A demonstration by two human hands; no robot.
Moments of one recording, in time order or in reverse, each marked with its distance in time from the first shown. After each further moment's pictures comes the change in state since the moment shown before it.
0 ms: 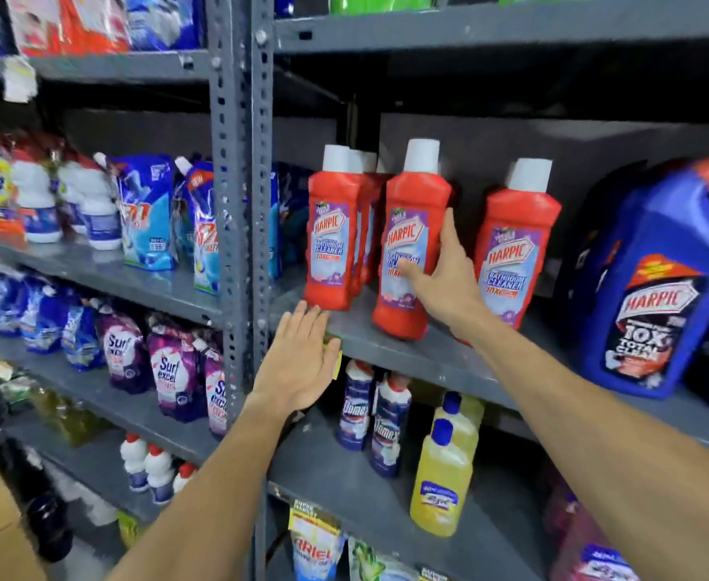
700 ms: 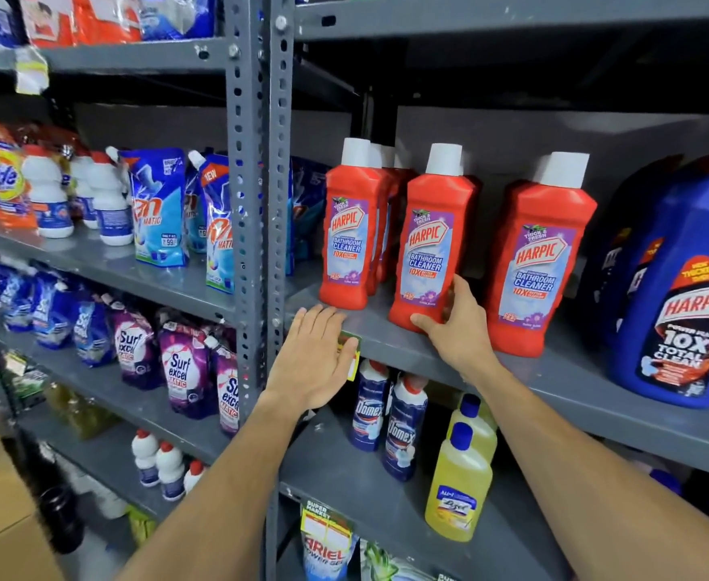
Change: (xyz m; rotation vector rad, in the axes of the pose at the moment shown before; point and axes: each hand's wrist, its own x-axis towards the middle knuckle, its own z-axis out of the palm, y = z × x) left_hand 0.001 -0.009 0.001 -0.039 0.050 0.041; right_hand -0.034 0.043 0.028 0.039 -0.035 0.213
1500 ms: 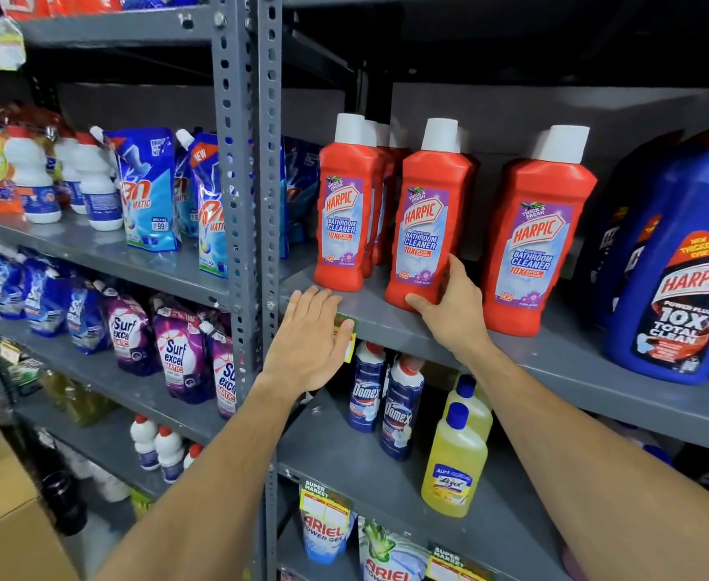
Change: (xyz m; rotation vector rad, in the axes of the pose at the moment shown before) left_hand 0.000 -0.002 0.005 0.000 0.004 0.000; right_hand 0.003 0.004 0.006 -0.100 0.026 -0.002
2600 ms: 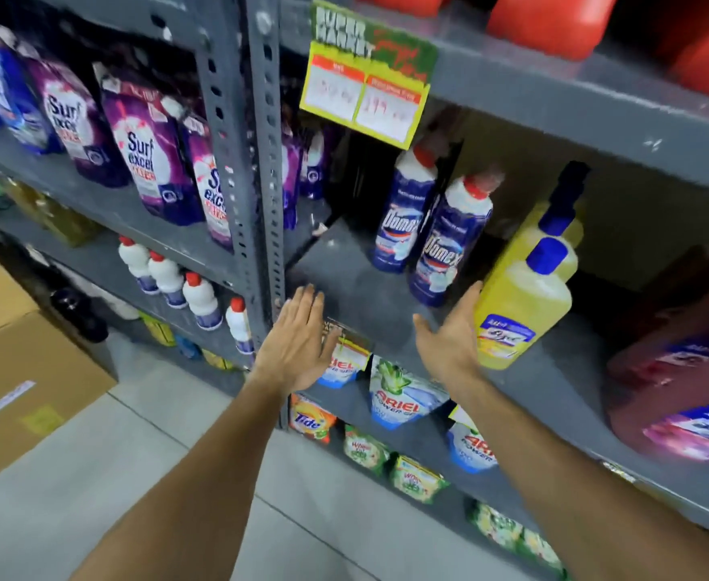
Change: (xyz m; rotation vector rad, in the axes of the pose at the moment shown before) left_hand -0.222 -0.060 0.199 -0.006 -0.509 -0.215; right_hand -0.172 0.200 0.148 -0.054 -0.153 0.460
